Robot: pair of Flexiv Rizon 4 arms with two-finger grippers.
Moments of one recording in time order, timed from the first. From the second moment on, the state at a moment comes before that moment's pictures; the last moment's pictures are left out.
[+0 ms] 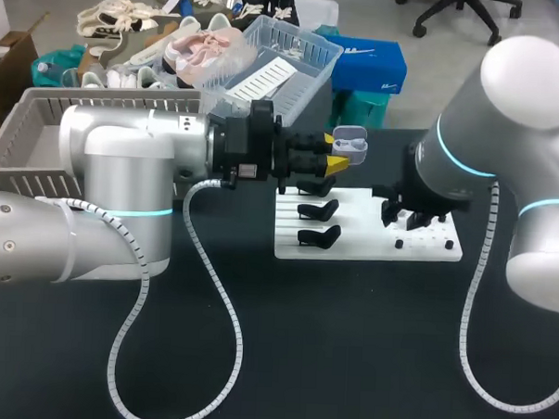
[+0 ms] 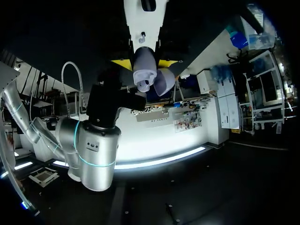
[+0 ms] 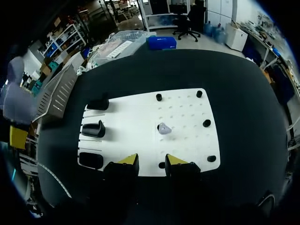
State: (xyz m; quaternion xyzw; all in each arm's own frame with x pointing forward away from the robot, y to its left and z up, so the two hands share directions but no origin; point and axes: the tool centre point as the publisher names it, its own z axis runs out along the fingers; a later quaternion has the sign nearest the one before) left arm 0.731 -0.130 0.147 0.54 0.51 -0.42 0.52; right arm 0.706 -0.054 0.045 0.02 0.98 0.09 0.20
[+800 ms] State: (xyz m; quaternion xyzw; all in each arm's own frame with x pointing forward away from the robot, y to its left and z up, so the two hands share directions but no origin) left arm 0.731 -0.130 0.147 0.54 0.51 -0.42 0.52; right arm 0.724 -0.073 0.030 0.00 0.98 0.11 0.19
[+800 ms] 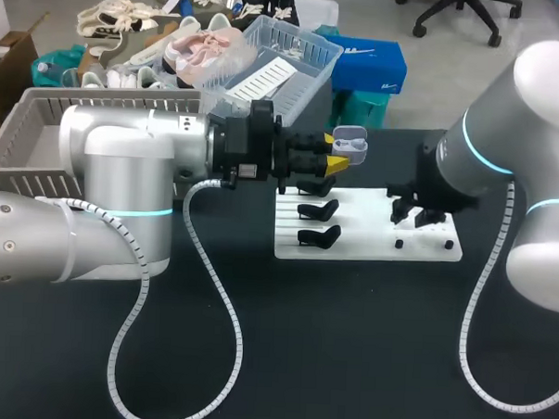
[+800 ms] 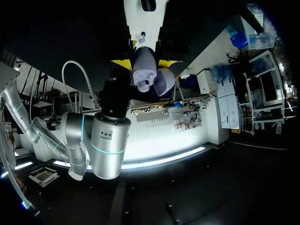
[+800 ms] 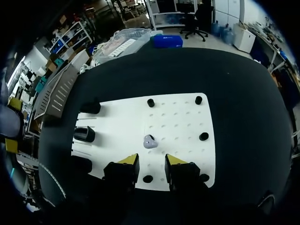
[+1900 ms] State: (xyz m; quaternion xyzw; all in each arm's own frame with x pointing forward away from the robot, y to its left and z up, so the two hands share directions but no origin) left arm 0.731 -0.130 0.147 0.54 0.51 -0.42 0.52; right arm 0.742 -0.070 0.017 0.00 0.98 0.13 0.18
